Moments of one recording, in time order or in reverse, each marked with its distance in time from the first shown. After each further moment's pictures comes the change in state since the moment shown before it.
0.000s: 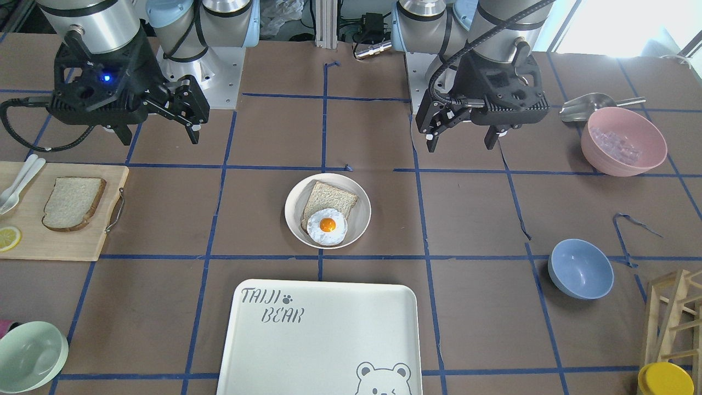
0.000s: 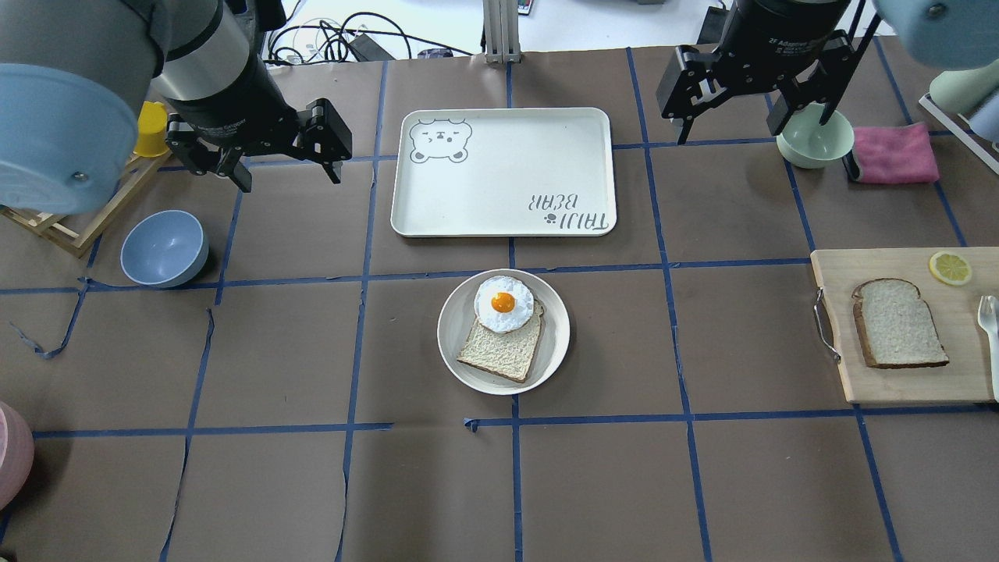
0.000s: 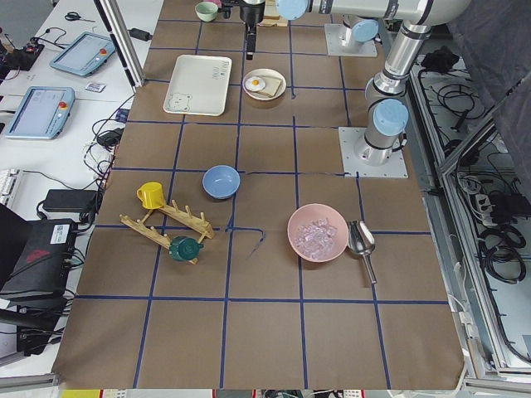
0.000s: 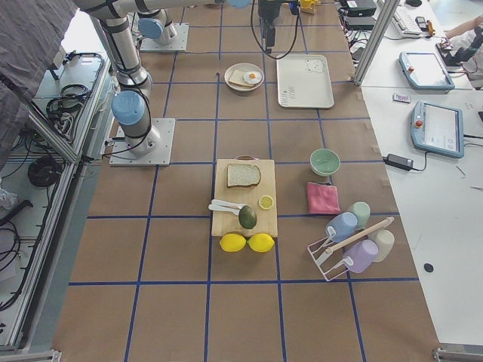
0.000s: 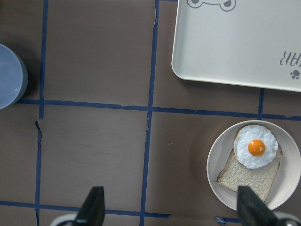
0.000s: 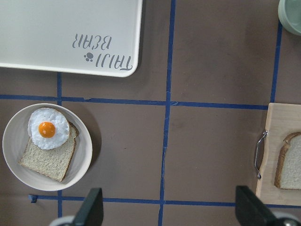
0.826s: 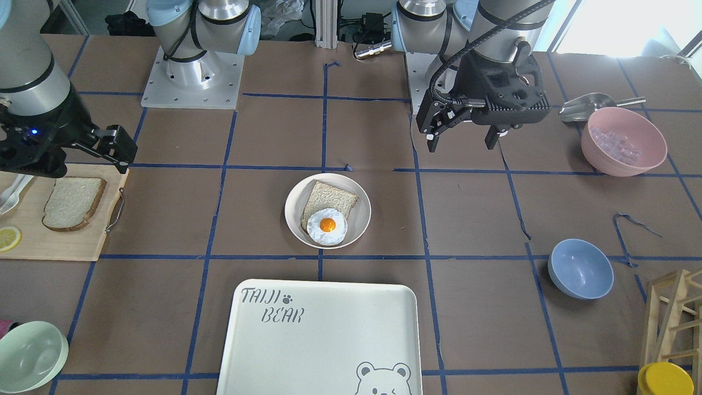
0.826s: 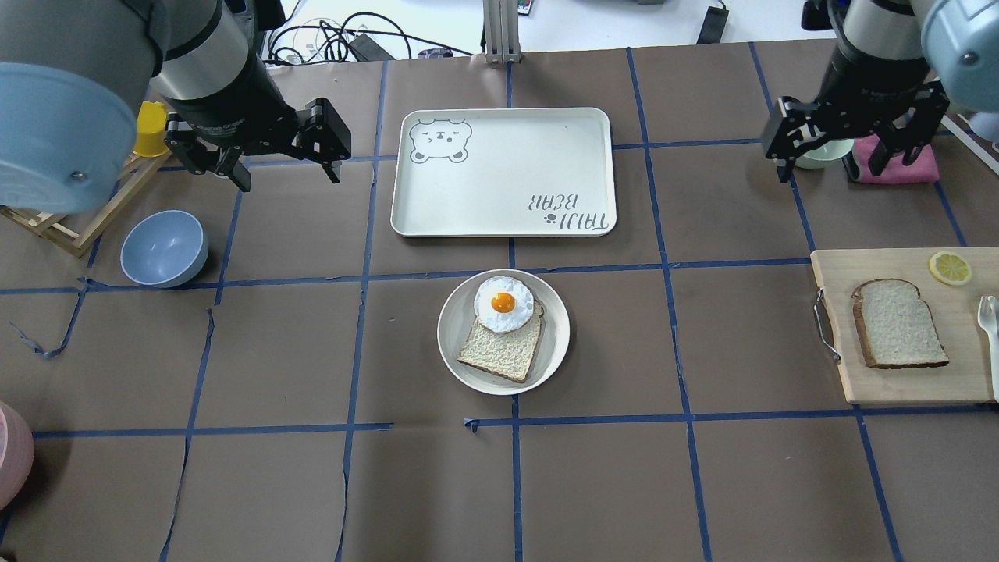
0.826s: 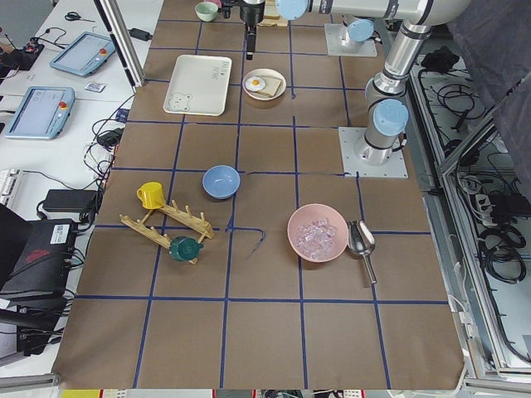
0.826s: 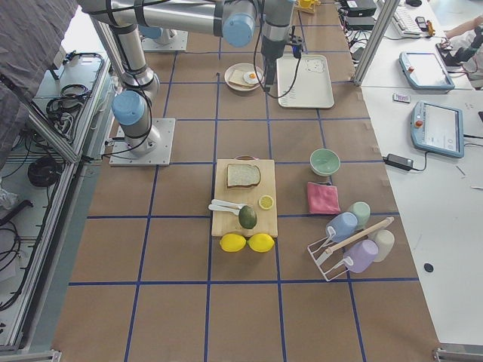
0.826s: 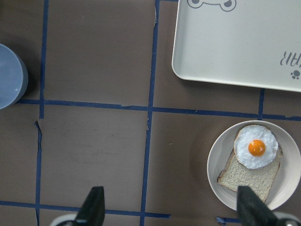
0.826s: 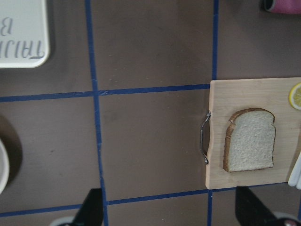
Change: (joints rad) left arm 0.001 0.000 0.001 0.000 0.001 0.000; right arm -0.227 0.012 0.204 -0.126 -0.157 -0.078
